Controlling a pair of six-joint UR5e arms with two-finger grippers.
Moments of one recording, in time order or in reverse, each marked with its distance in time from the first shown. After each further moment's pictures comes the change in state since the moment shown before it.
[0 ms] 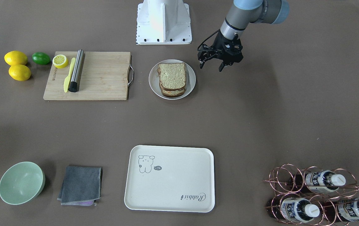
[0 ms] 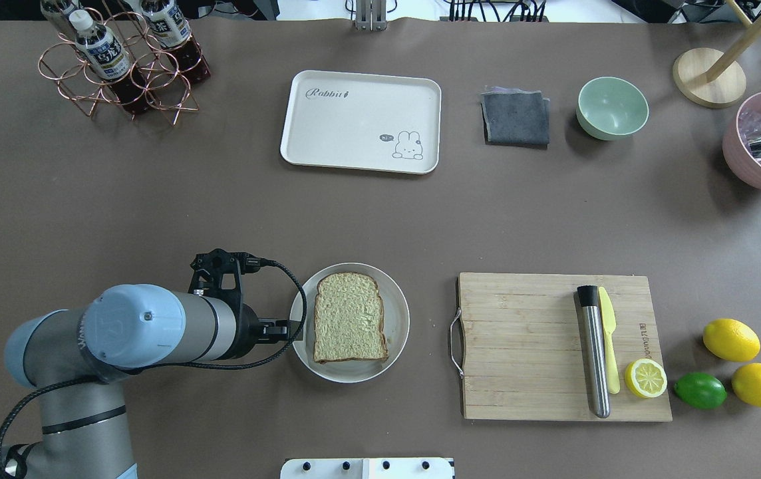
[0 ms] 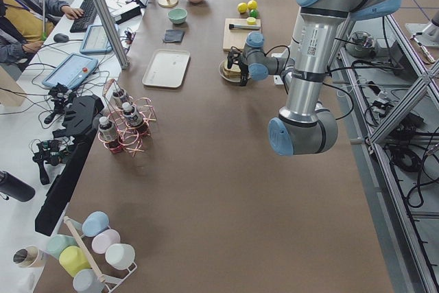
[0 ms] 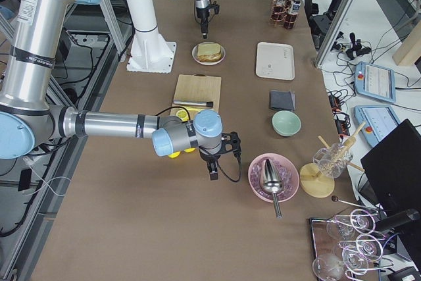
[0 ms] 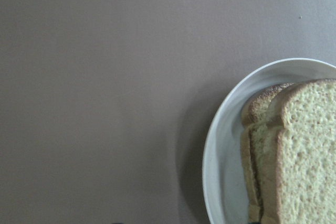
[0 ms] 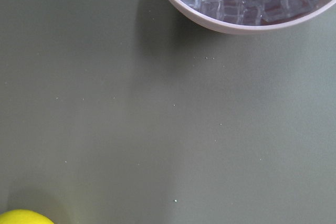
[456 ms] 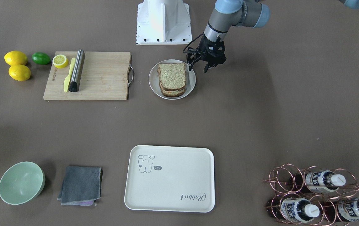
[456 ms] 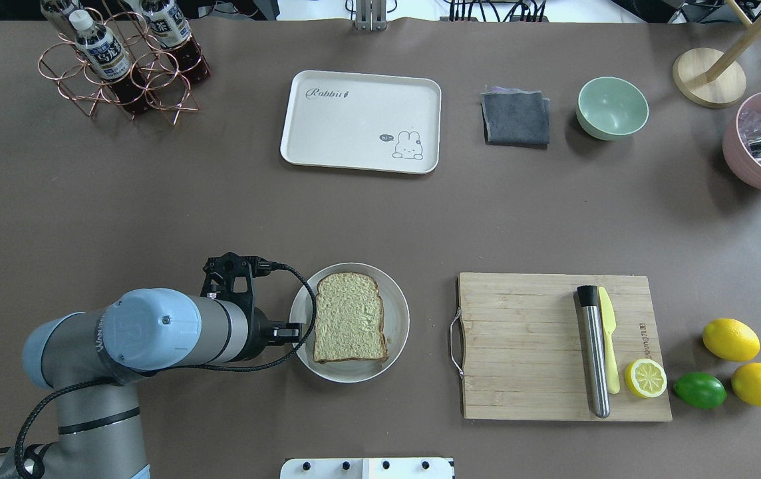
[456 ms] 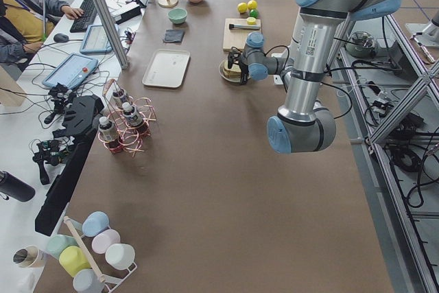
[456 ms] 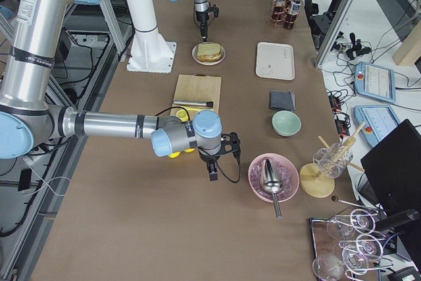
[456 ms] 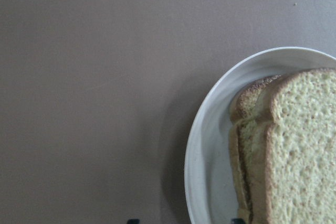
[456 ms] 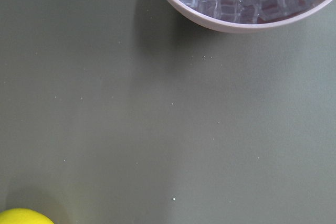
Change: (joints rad) left arm 0.005 -0.014 0.024 -0.005 0.004 -0.001; right arm 0.004 -0.002 0.001 -0.001 0.001 -0.002
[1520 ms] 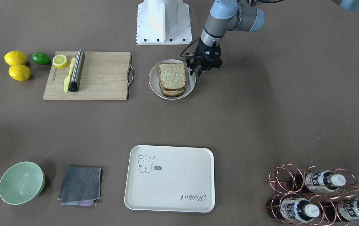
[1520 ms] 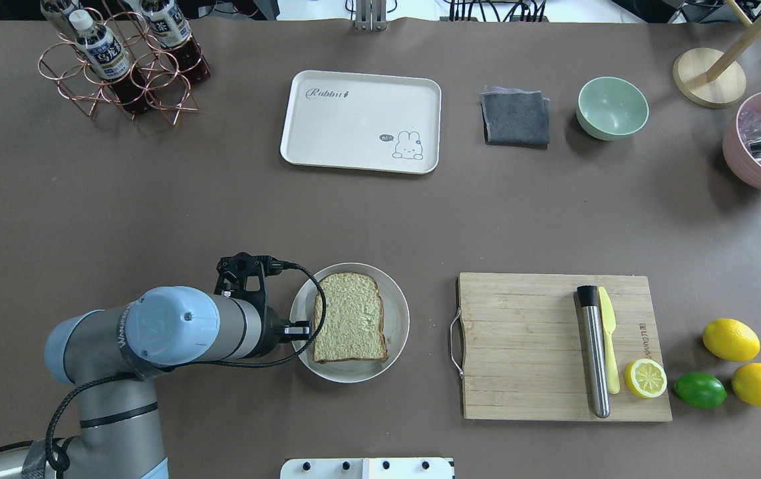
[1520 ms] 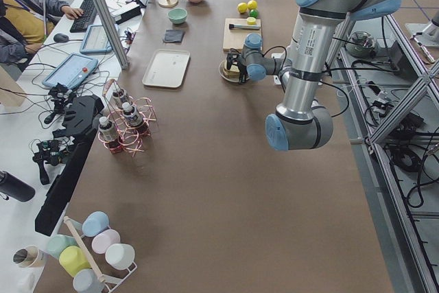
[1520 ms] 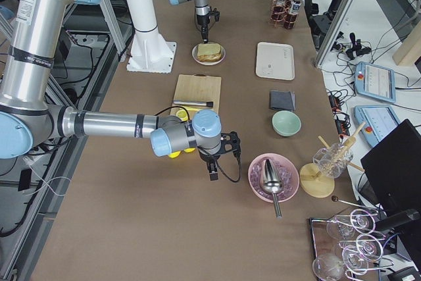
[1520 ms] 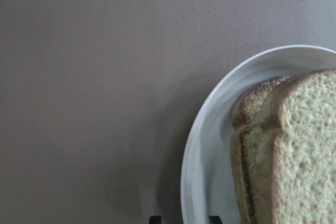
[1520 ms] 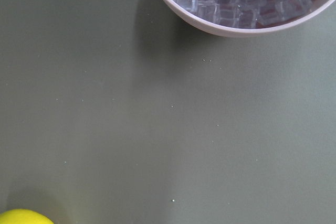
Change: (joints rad) left arm 0.000 -0.040 0.057 -0.008 -0.001 -0.005; right arm 0.006 -0.002 0.006 0.003 -0.001 -0.005
